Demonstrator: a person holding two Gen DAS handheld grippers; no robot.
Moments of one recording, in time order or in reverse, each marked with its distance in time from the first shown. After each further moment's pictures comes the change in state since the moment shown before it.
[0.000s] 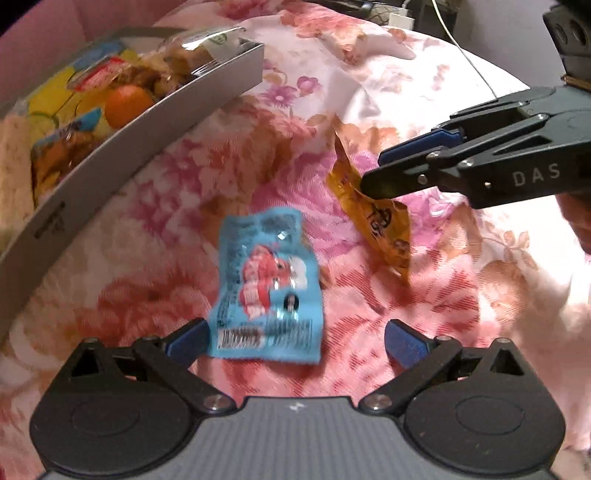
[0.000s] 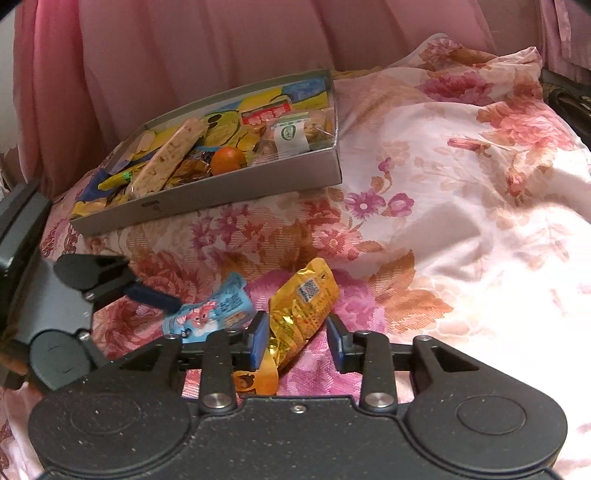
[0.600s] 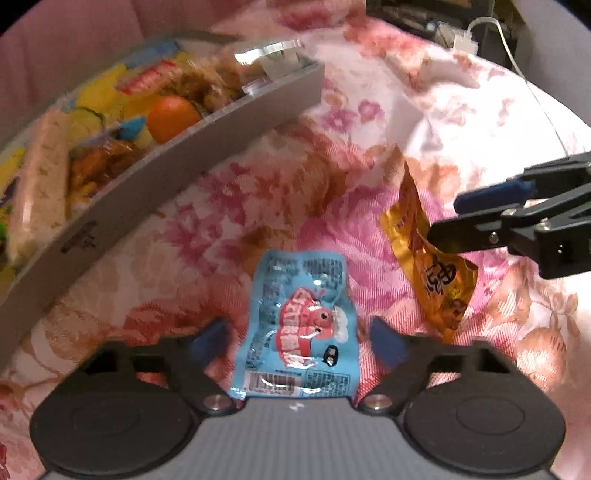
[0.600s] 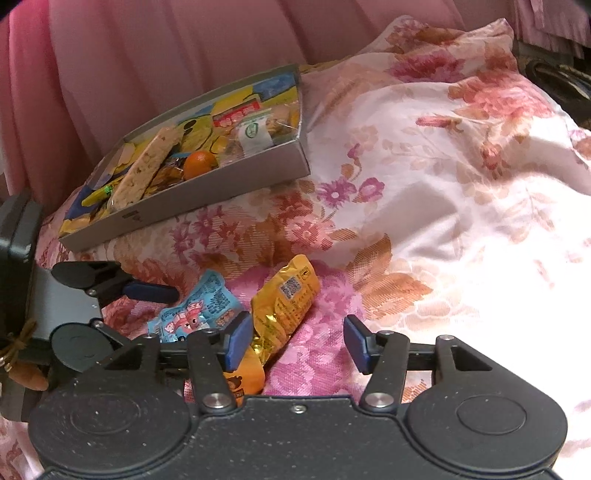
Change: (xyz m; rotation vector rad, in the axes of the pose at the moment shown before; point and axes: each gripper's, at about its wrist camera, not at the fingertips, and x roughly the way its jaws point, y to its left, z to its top) left arm 0.007 0.003 0.018 -0.131 -0.065 0.169; right arm -0.001 -0.020 -0.003 0.105 0.016 -0.002
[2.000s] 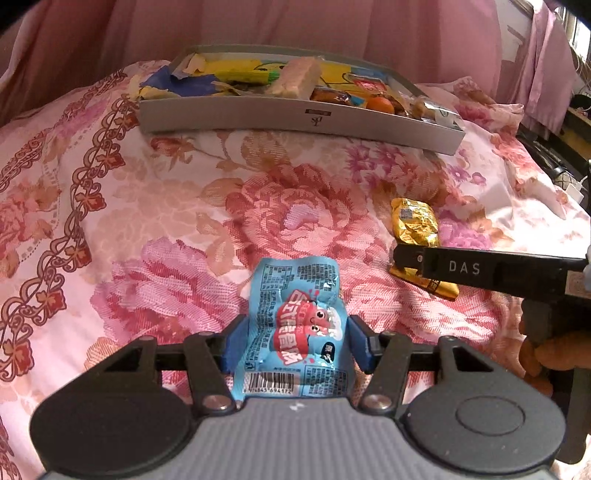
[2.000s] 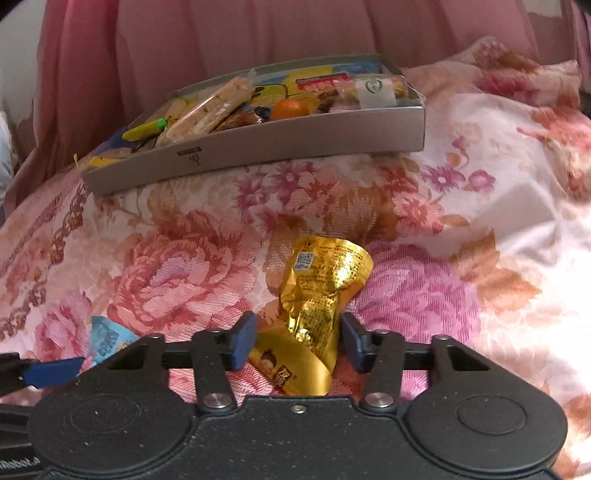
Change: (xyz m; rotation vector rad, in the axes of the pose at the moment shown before) left arm -0.072 -0.019 -0.125 -0.636 -0.177 0.232; right arm 0.045 0.064 -0.035 -0.182 -0.049 0.009
